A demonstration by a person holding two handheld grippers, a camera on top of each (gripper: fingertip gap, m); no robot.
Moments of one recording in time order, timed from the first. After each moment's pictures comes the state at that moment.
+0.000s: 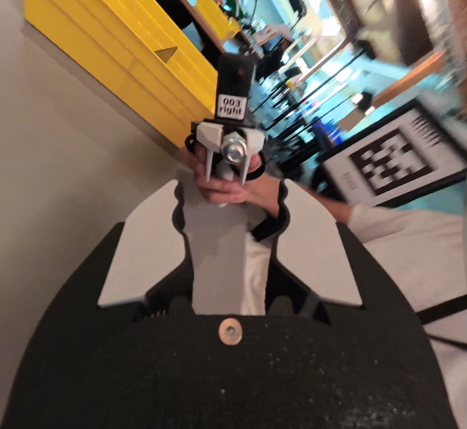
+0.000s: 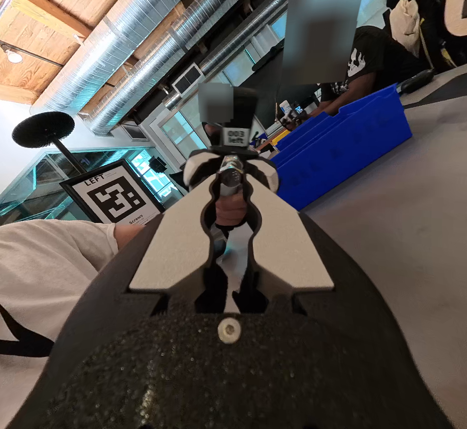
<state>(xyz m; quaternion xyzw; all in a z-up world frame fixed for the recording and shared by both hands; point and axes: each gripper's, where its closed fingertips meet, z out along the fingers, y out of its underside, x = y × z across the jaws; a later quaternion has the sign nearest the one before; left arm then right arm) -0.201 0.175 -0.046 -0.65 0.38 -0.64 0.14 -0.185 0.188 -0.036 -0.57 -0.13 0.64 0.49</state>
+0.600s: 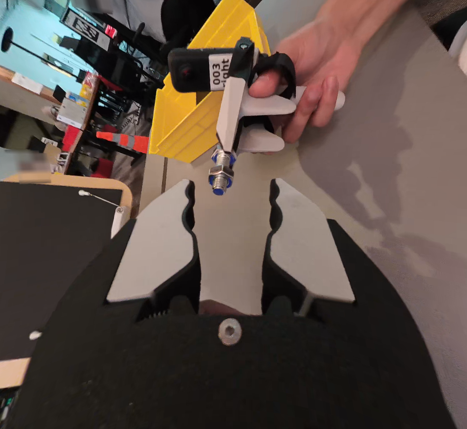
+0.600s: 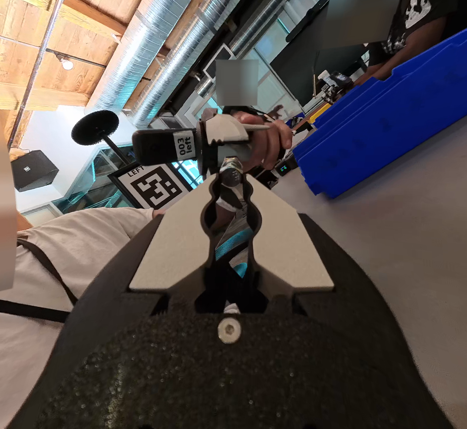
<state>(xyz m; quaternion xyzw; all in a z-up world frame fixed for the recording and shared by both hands) -0.210 0.174 -0.047 -0.33 0.78 -0.16 0.51 -0.203 0.170 -0.035 -0.55 -0.15 0.71 0.42</state>
